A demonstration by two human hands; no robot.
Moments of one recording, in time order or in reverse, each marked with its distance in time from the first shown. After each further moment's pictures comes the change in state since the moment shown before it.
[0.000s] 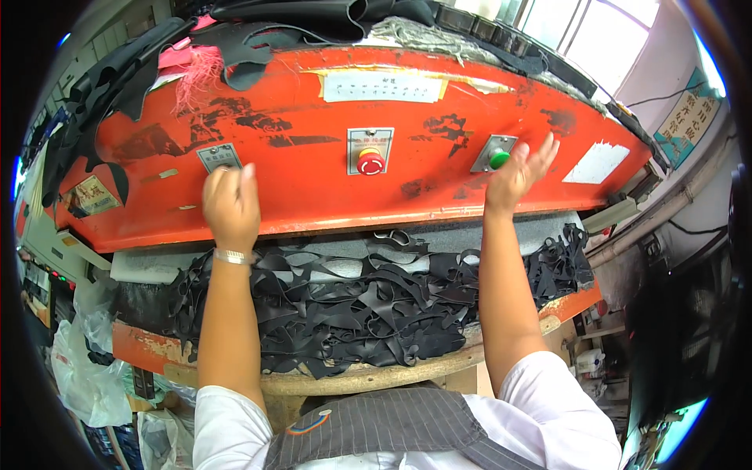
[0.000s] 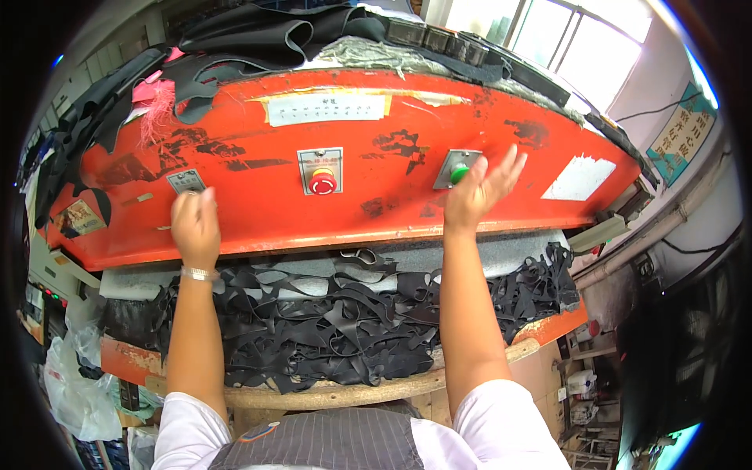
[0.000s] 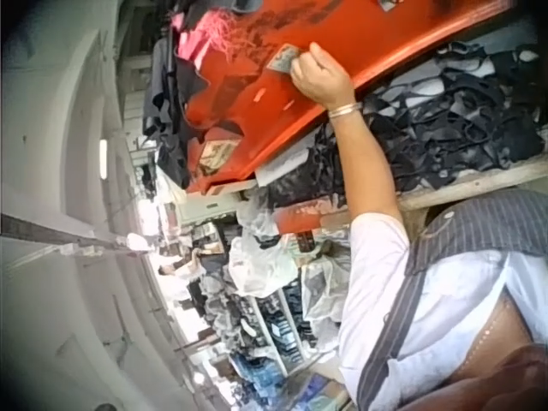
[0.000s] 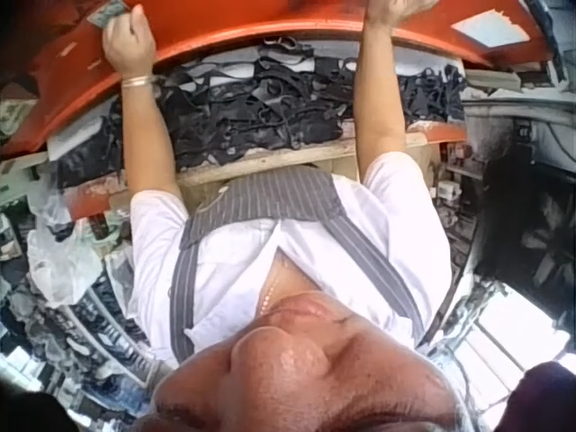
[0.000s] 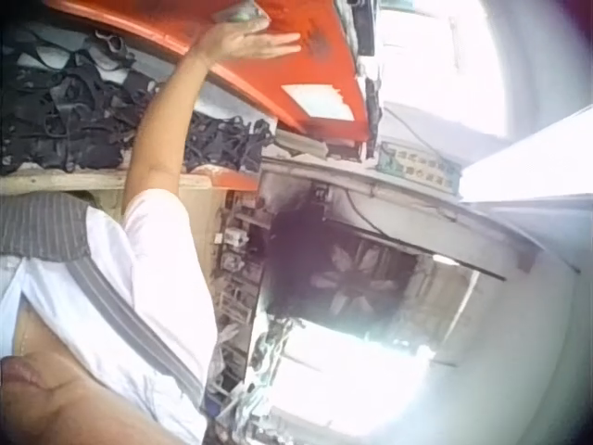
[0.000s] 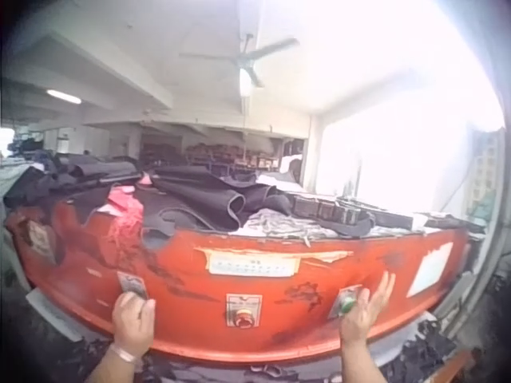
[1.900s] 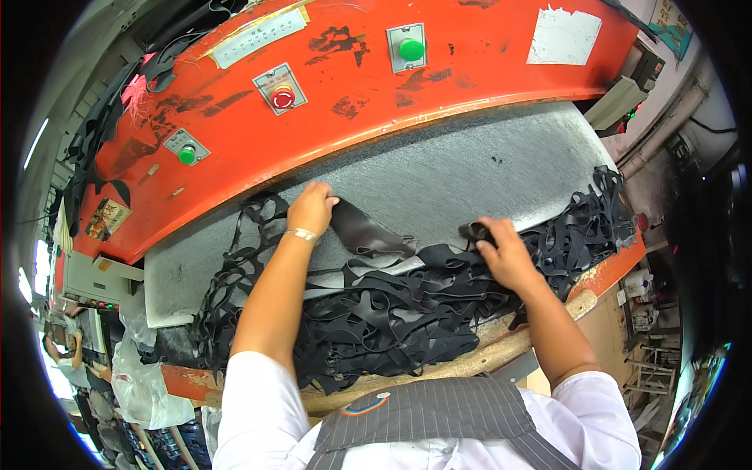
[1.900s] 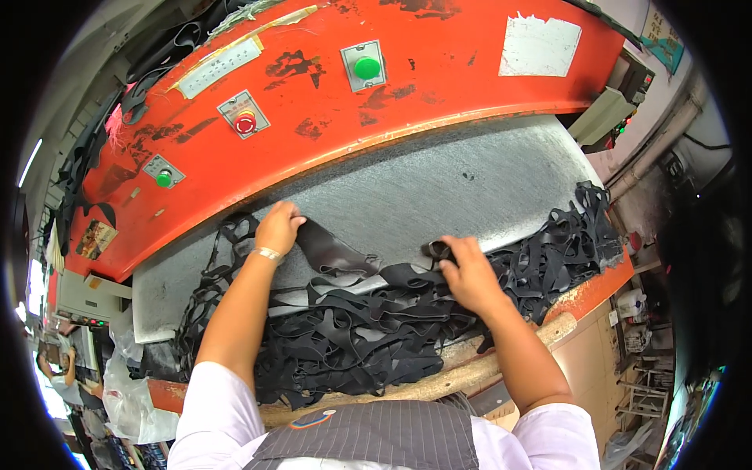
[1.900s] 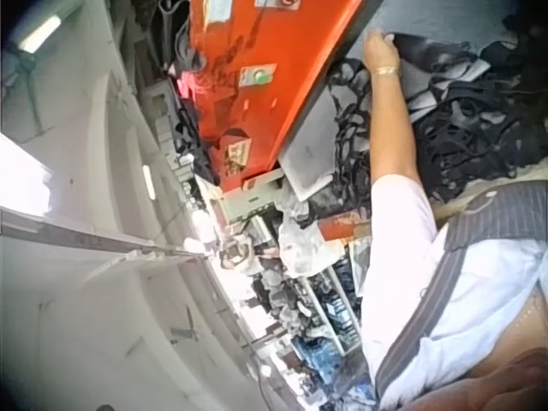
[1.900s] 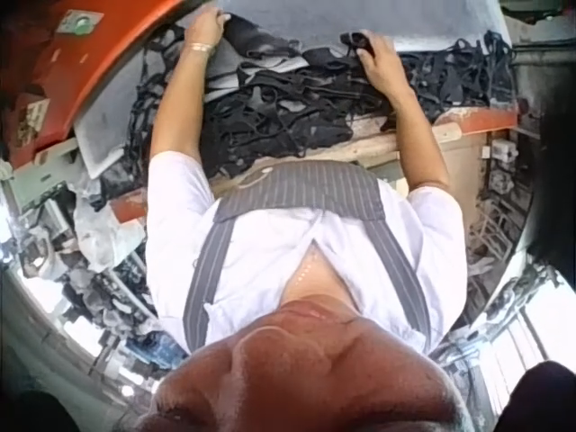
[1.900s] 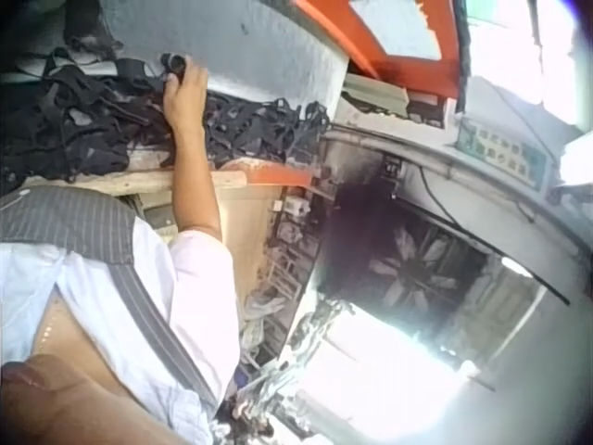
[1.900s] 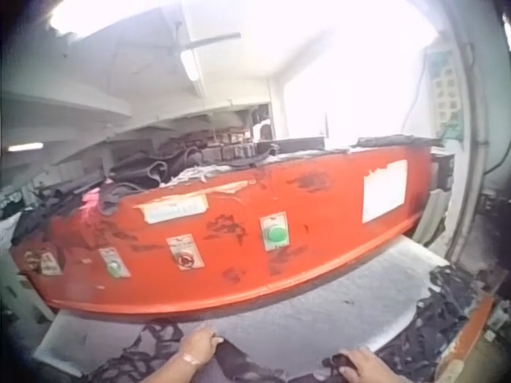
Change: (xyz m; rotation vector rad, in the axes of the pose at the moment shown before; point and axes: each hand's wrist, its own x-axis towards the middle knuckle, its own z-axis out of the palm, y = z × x) left_hand -0.067 0.046 0.220 -0.030 -1.082 -0.231; right_hand -0.074 0.065 -0.145 -0.174 -1.101 0.445
